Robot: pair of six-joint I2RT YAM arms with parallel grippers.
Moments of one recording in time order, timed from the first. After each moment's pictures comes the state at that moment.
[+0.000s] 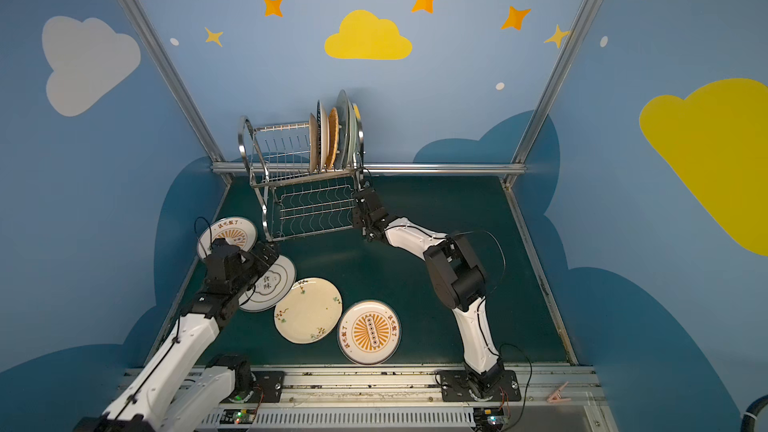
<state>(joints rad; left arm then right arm) -0.05 0.93 0.54 -0.19 -0.01 -0.87 0.69 2.12 1.58 -0.07 0.19 0.33</state>
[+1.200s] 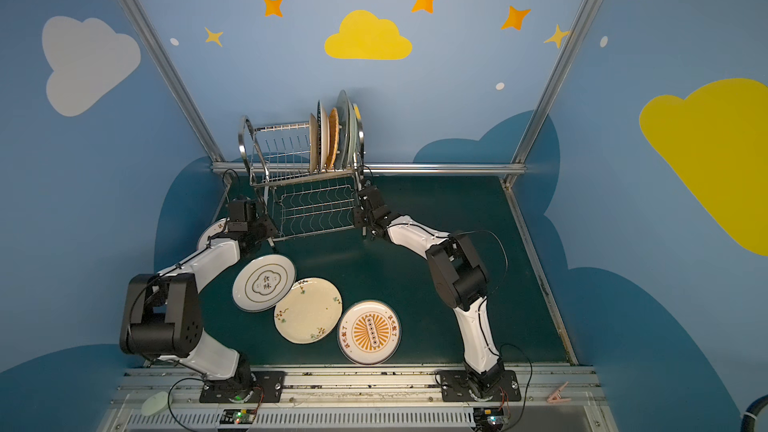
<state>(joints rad) 0.03 1.58 0.95 -0.10 -0.05 -0.50 0.67 2.11 1.59 -0.10 0.11 0.32</state>
